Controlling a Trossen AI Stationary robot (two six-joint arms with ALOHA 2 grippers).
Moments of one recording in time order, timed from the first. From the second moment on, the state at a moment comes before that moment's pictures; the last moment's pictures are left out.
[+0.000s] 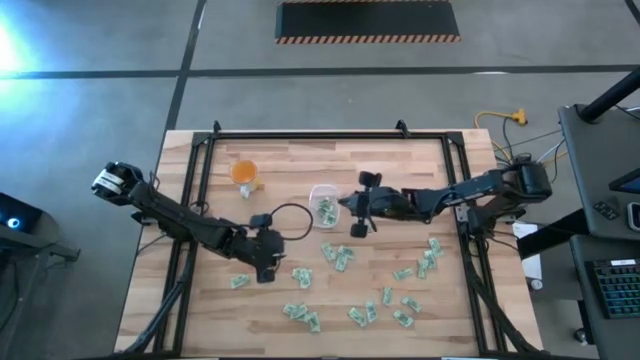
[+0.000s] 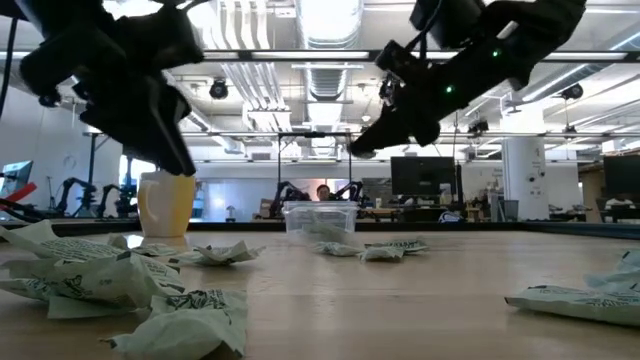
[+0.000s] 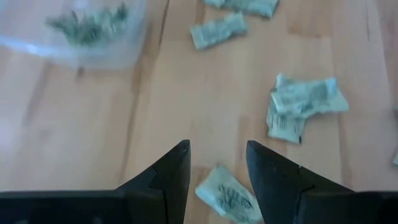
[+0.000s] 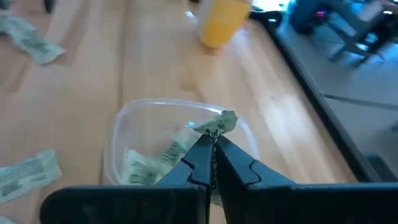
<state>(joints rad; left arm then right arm) -0.41 1.35 0.74 -0.33 -0.37 -0.41 -0.02 1.56 0.71 0.34 0.29 -0.19</state>
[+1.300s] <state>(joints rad) -0.47 1.46 0.70 -0.37 -0.35 -0.61 -0.04 1.63 0.93 0.03 0.28 -0.23</state>
